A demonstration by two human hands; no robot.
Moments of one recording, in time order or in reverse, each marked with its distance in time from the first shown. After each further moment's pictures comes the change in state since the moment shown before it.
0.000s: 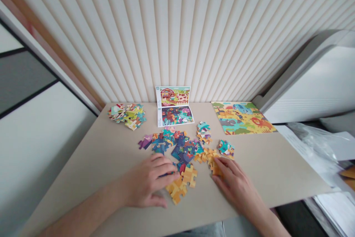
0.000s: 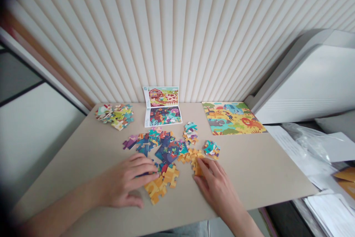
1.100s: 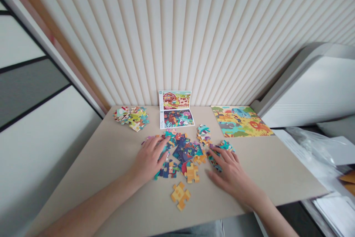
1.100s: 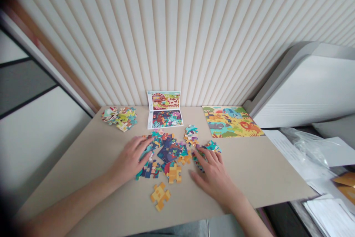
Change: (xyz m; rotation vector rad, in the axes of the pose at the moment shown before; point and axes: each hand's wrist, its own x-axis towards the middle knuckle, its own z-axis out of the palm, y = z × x) left_hand 0.009 -0.022 0.026 0.236 0.388 -0.565; right_hand 0.038 0.001 -0.020 -0.017 -0.100 -0.082
